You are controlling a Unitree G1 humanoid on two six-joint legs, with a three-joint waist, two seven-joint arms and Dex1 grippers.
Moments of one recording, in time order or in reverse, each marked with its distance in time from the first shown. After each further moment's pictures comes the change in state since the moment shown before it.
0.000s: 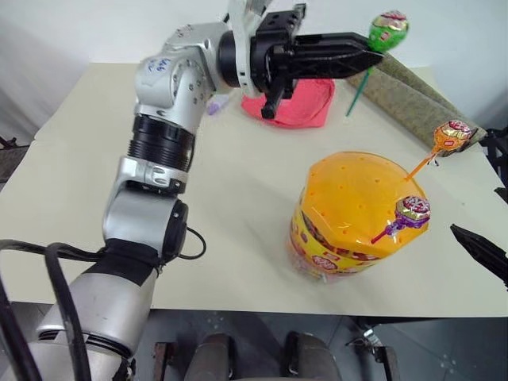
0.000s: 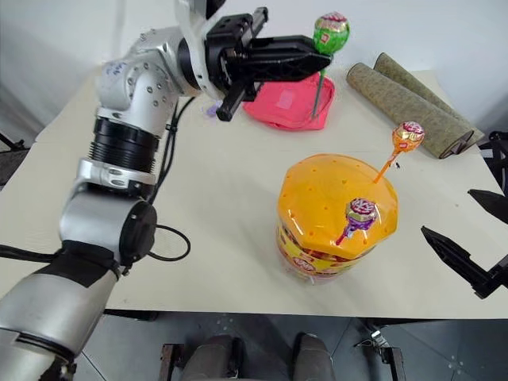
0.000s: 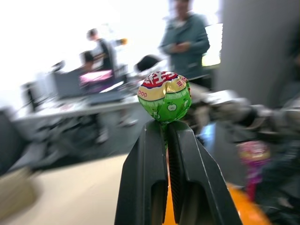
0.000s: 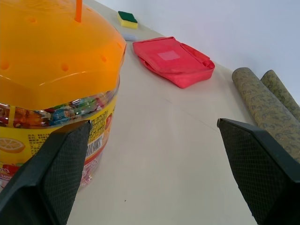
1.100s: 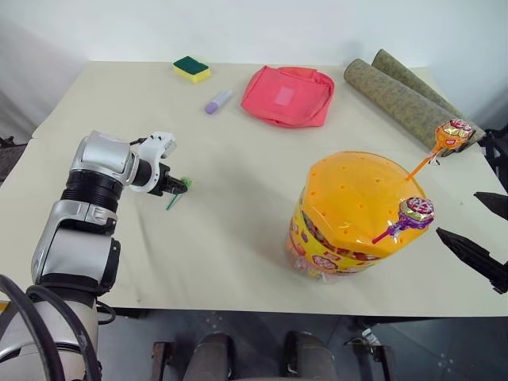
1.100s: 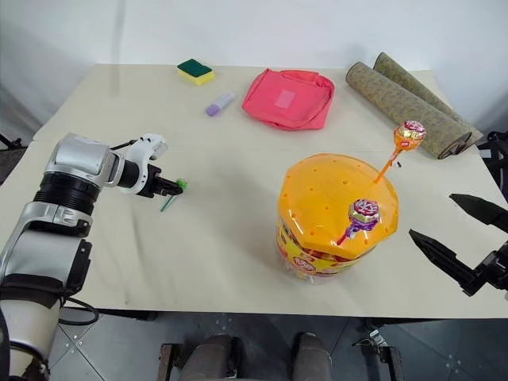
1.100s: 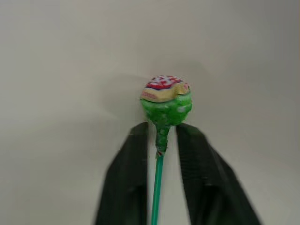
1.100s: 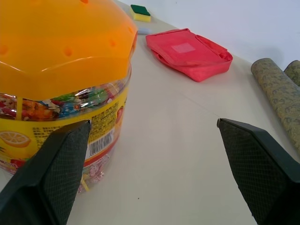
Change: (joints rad) left arm 0.333 0.353 -0.234 0.054 0.443 0.667 0.456; right arm -0.045 -0.029 0.091 0.065 -0.028 -0.016 0.035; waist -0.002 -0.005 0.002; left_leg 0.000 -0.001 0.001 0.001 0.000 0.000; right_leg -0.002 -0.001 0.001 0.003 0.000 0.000
